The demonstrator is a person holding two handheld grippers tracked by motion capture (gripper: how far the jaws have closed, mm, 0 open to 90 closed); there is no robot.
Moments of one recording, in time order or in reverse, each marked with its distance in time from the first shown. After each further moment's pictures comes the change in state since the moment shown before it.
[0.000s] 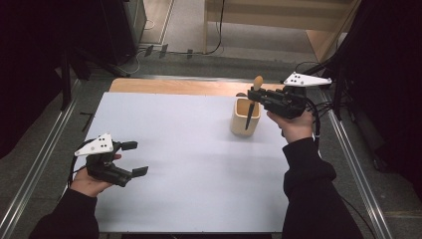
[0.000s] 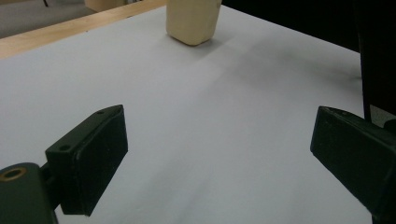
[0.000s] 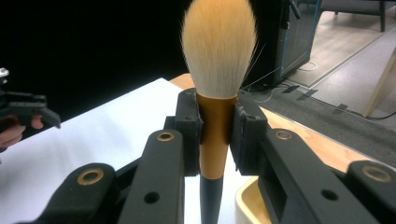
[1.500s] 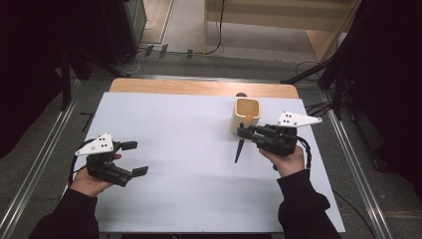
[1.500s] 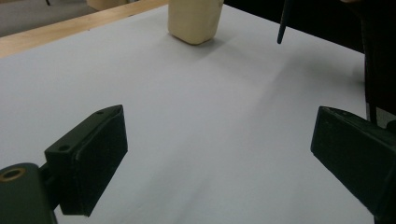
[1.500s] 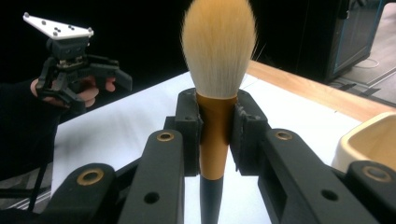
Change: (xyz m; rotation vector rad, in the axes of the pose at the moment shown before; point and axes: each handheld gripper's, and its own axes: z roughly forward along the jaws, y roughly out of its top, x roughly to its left) left arm 0.001 0.000 0.001 0.006 0.006 -0.004; right arm 0.049 -0.069 -0.009 -0.018 0.179 0.011
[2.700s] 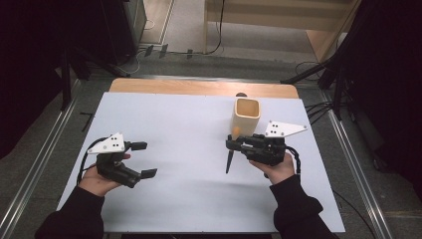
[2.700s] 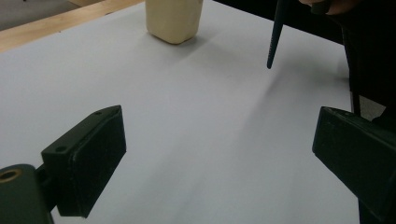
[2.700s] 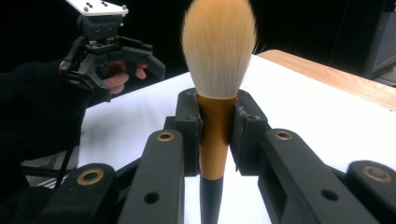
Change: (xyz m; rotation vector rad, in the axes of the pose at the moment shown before) left arm -0.011 0.011 0.016 0.023 -0.049 0.025; right arm 0.017 -0.019 0.020 0.027 0.102 -0.024
